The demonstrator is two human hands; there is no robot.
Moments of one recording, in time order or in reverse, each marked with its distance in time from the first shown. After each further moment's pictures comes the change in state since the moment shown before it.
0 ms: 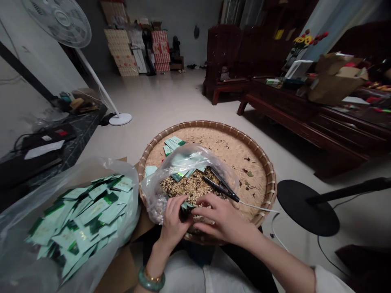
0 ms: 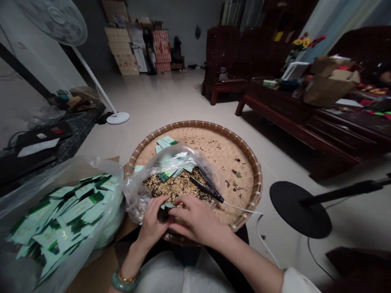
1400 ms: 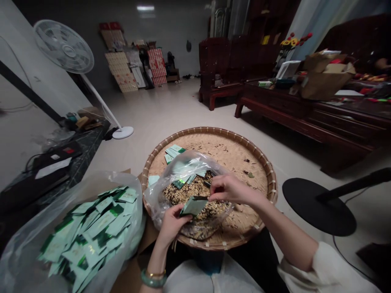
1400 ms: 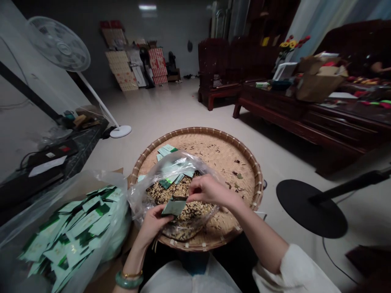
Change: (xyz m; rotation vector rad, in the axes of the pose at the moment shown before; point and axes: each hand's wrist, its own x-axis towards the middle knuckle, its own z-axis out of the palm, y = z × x) left_hand 0.020 -0.015 -0.006 -0.731 -0.140 -0.672; right_hand 0.028 0.052 -0.053 0.291 -0.122 0.153
